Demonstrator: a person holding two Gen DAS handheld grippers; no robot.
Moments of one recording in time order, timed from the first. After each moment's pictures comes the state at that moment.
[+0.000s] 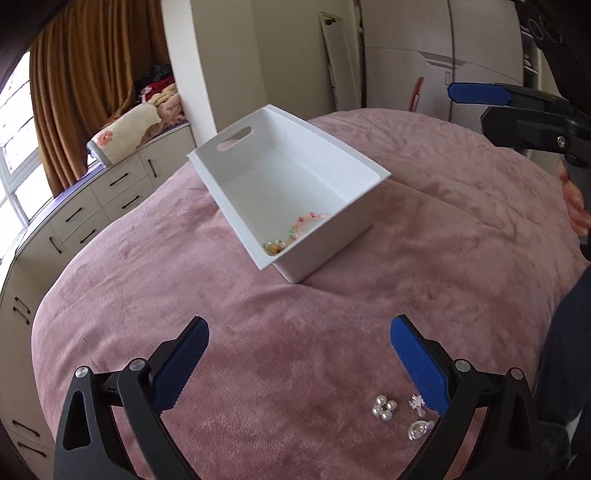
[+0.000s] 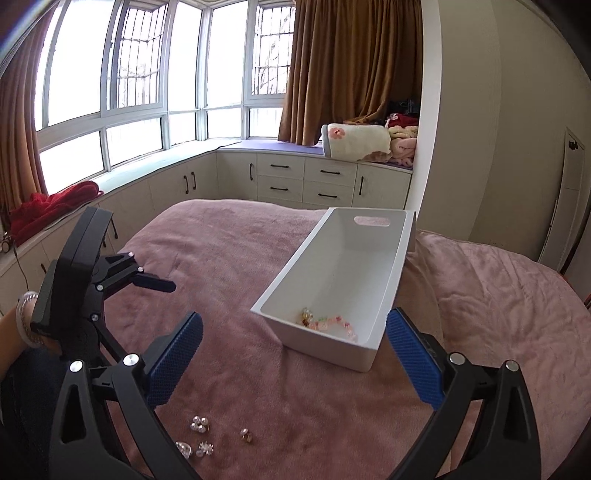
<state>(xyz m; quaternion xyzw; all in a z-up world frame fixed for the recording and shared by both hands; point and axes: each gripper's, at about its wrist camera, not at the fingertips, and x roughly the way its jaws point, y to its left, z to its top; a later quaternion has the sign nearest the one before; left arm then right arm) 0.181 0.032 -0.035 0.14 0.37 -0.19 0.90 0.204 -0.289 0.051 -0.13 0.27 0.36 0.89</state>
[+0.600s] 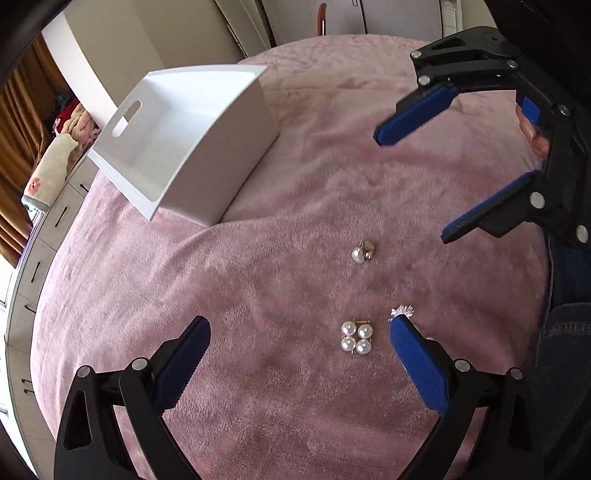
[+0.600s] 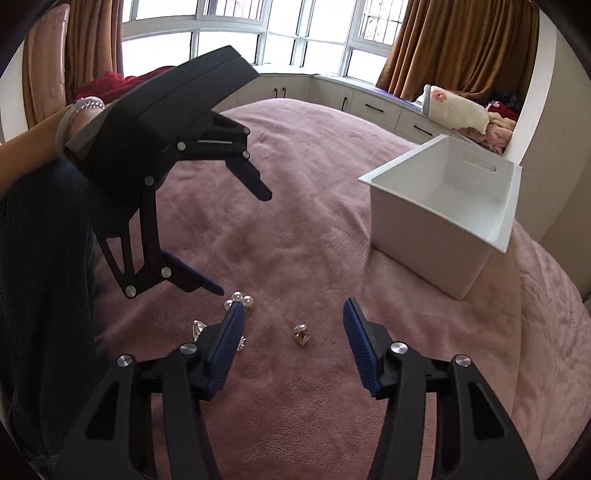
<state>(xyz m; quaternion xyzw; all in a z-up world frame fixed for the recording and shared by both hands) 0.159 -0.008 -0.106 0.29 0.43 -0.28 0.81 0.151 -0.260 -0.073 -0.27 0.32 0.47 0.78</state>
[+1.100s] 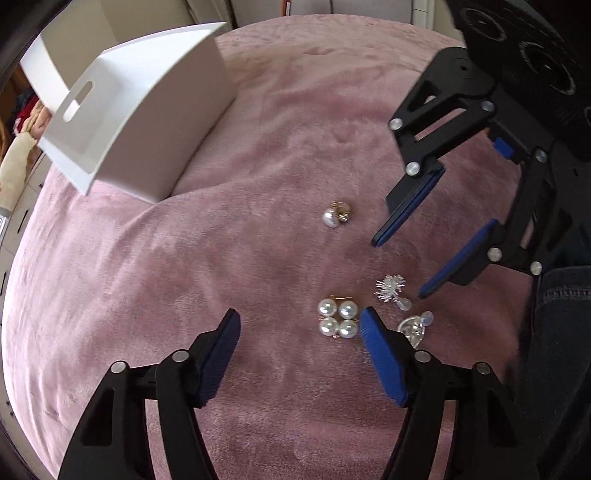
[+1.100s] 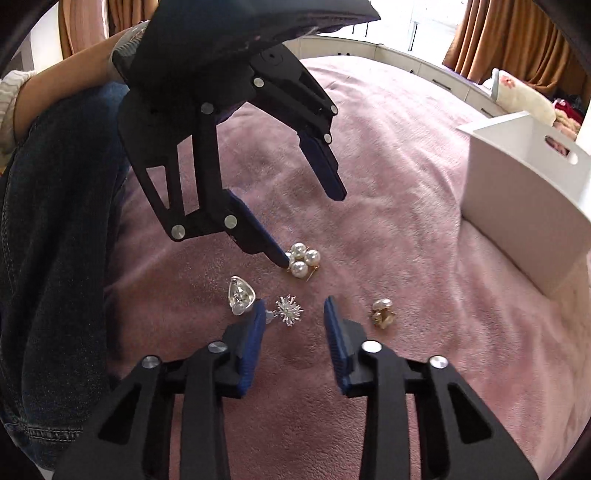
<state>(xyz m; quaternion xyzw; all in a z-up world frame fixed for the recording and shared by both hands) 0.173 -0.009 -0.142 0.29 0.47 -0.36 0.76 0.142 -0.234 -0.138 -0.31 0.37 0.55 0.69</state>
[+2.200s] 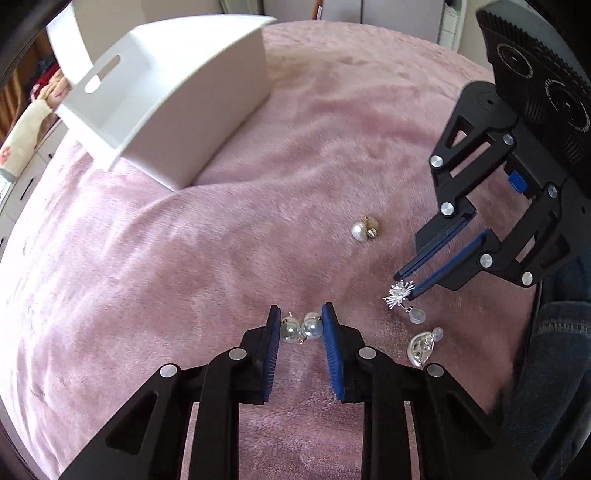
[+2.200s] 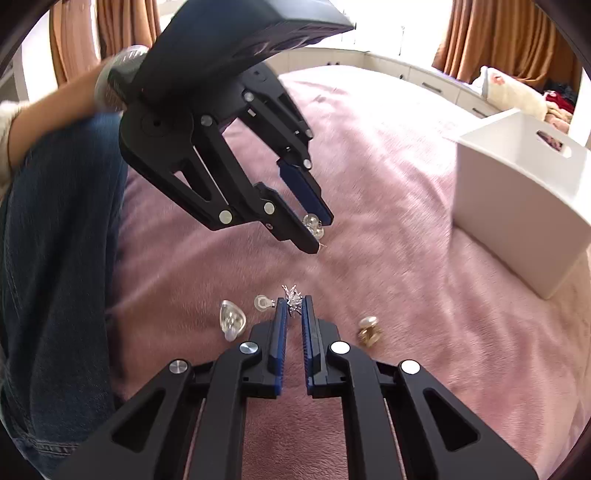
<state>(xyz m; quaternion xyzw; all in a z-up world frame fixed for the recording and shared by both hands) 0.186 0.010 -0.128 0.23 0.48 -0.32 0.78 0.153 -0.244 -0.116 -0.27 0.35 0.54 0.71</state>
